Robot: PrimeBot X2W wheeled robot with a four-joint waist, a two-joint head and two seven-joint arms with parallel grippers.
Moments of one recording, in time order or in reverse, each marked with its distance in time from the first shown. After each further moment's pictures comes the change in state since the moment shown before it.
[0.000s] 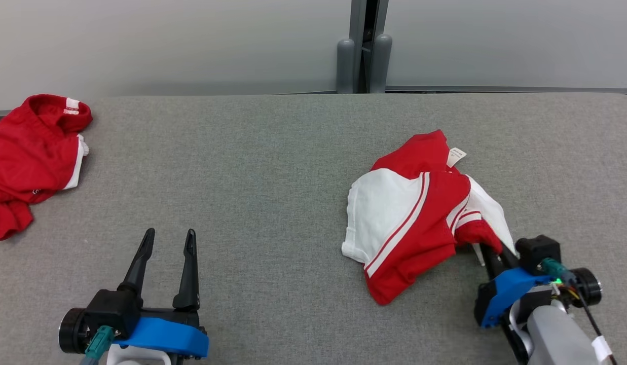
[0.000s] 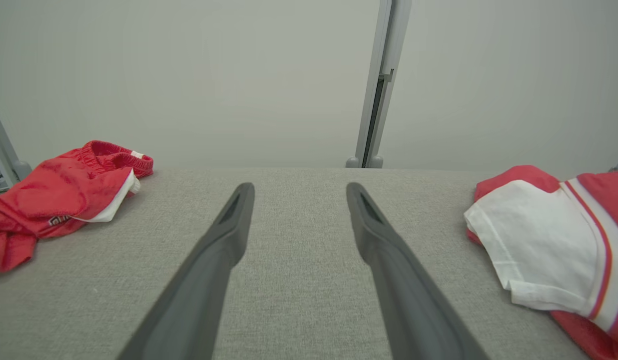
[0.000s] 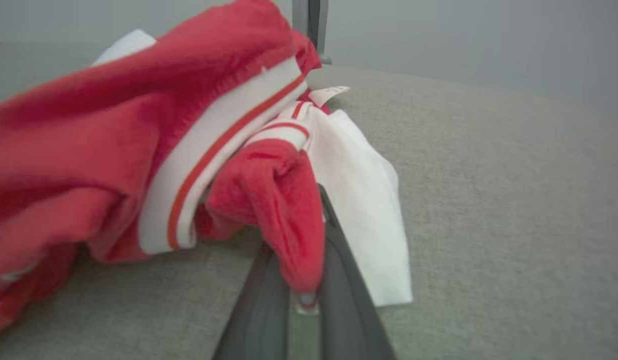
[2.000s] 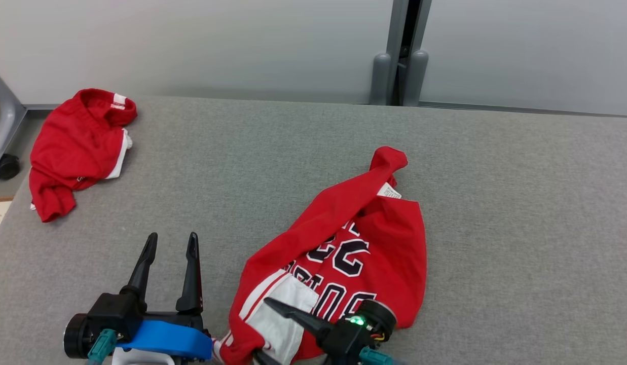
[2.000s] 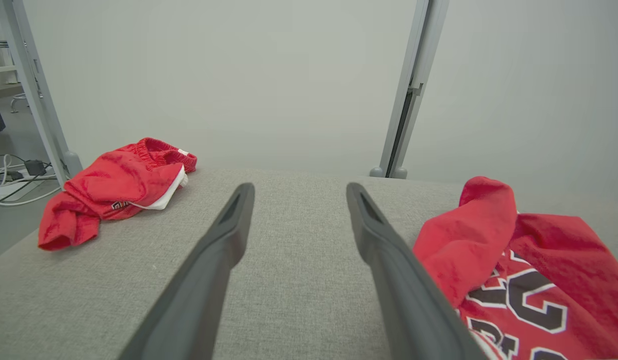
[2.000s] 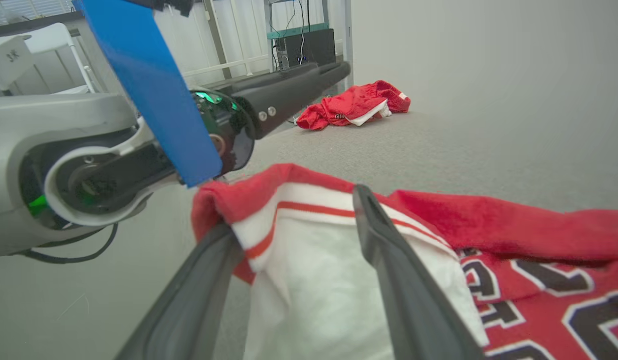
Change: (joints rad) left arm 0.010 0.000 -0.021 -0.001 -0.035 0.023 0.000; right arm 0.070 0.103 0.826 -0.426 0.265 0.000 0.000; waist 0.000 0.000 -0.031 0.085
